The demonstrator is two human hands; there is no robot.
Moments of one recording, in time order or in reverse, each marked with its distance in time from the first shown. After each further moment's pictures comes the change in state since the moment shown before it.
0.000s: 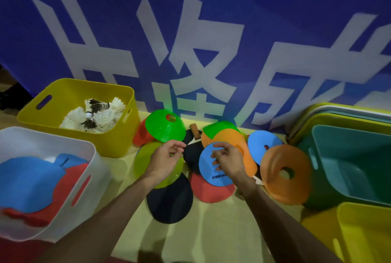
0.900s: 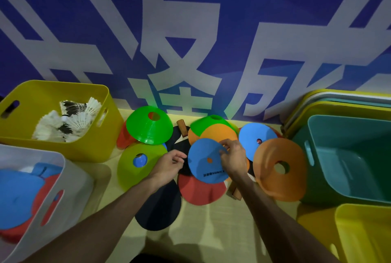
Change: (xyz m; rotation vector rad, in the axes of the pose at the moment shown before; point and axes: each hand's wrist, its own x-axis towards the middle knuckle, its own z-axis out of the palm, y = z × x) left_hand 0.030 -0.025 0.058 0.149 -0.246 -0.244; right_hand 0.044 0.046 -0.036 -0.443 0.208 -0.057
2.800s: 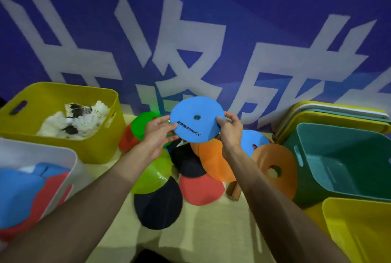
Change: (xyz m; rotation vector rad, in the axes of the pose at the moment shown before) left_hand -0.011 0.074 -0.067 -0.731 0.208 0.028; right_hand -0.007 -0.108 -0.038 0.889 0.132 0.163
